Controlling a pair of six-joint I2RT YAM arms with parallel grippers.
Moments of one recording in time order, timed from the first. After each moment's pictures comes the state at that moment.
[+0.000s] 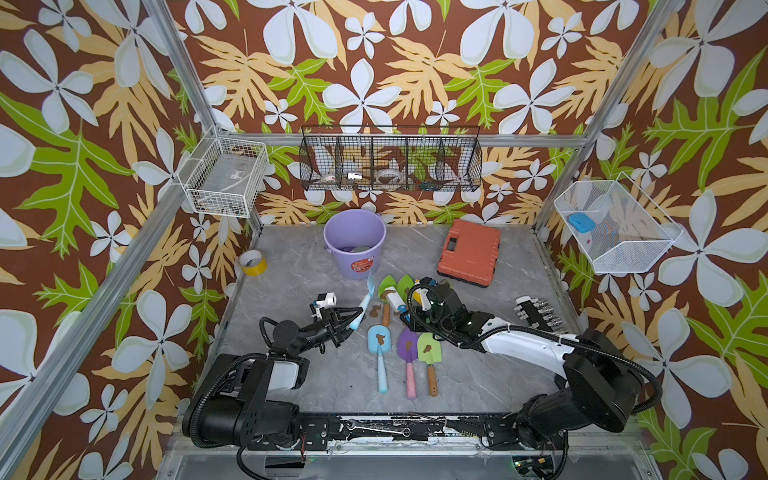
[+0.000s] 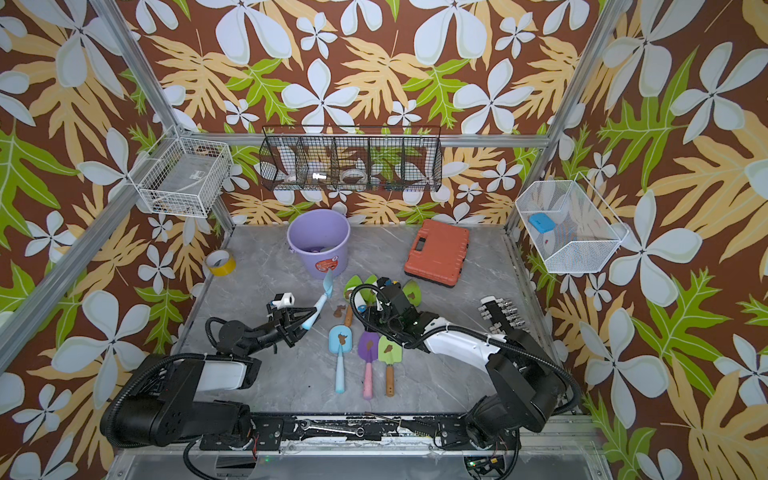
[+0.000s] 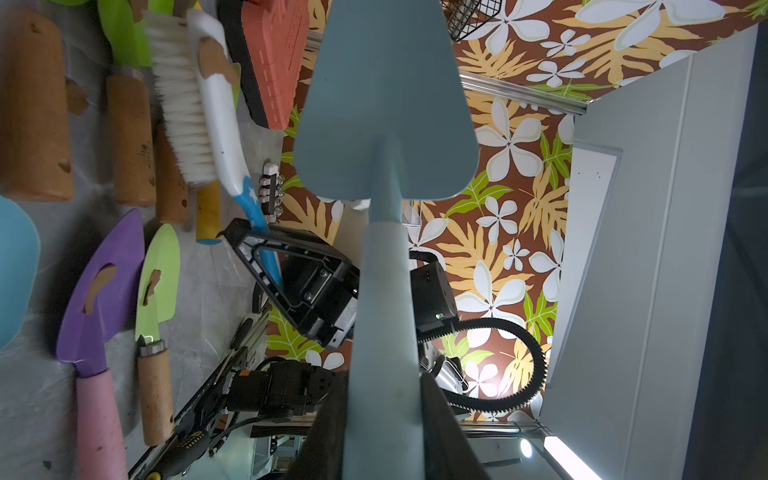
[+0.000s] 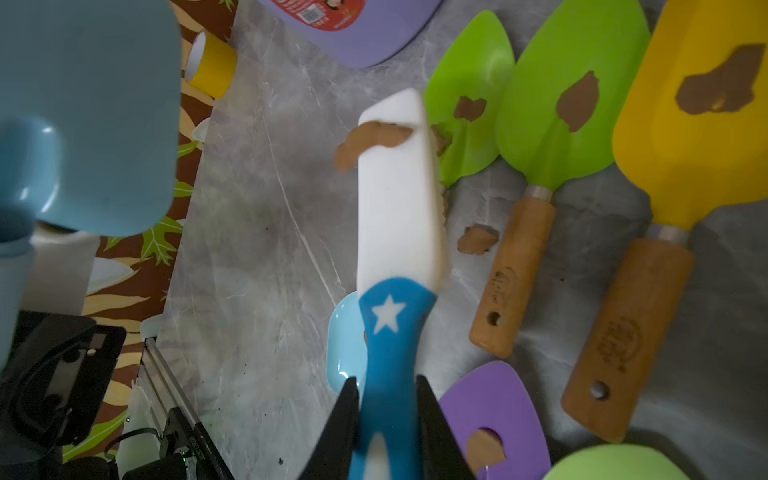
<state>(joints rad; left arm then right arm) -0.14 1.36 0.14 1.43 0.96 -1.92 0.75 1.49 0.83 0.00 -0.16 0.71</state>
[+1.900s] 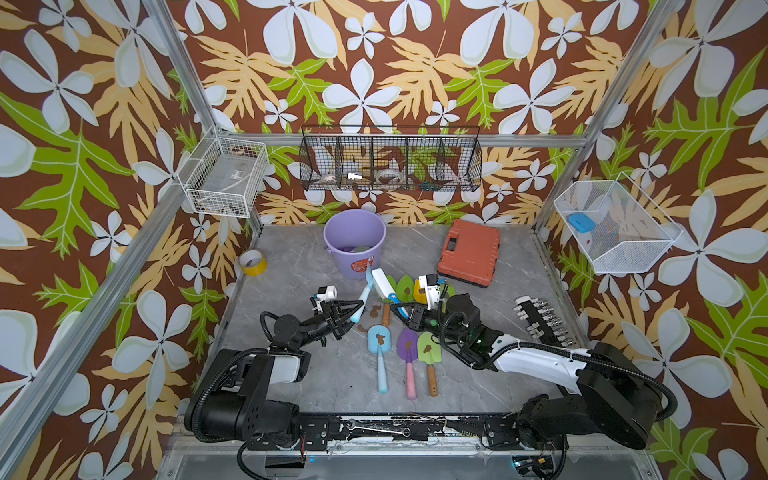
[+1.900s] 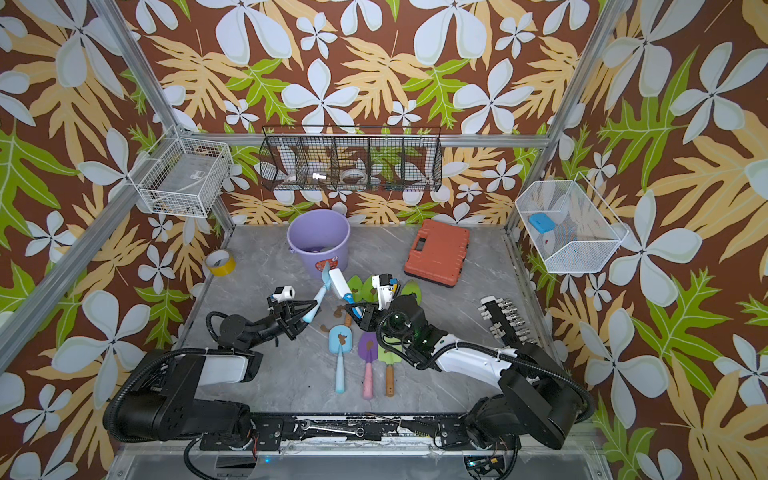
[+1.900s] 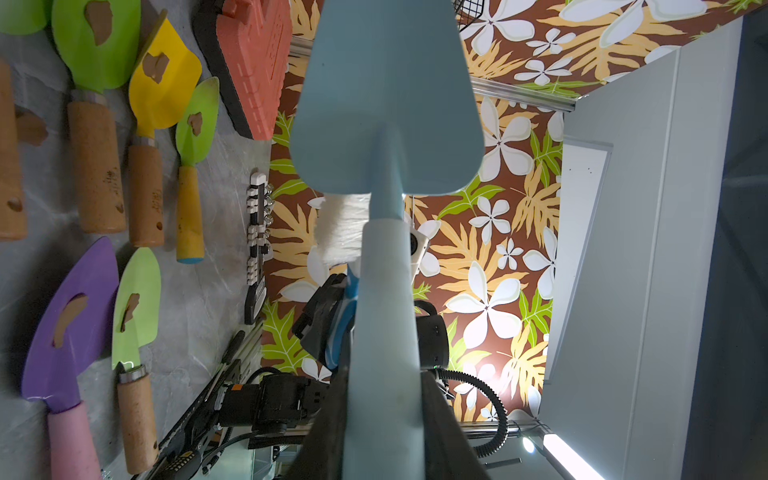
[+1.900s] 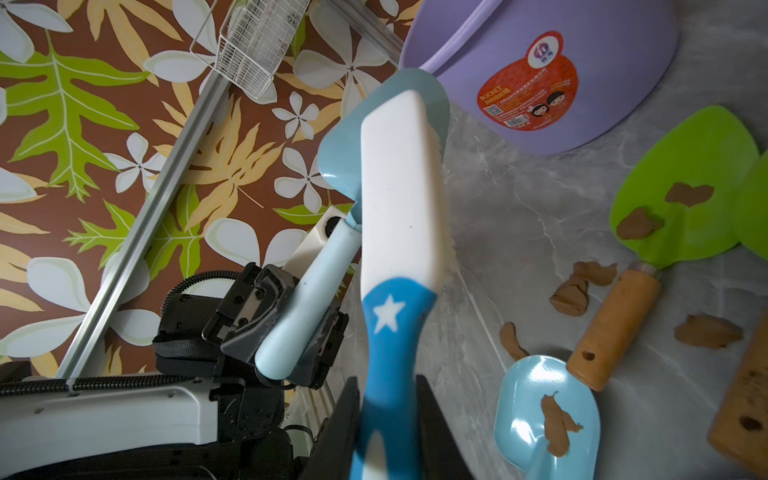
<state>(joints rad) -0.15 1.39 0.20 1.44 0.95 -1.92 0.78 1.39 0.63 0.60 -0.28 0.92</state>
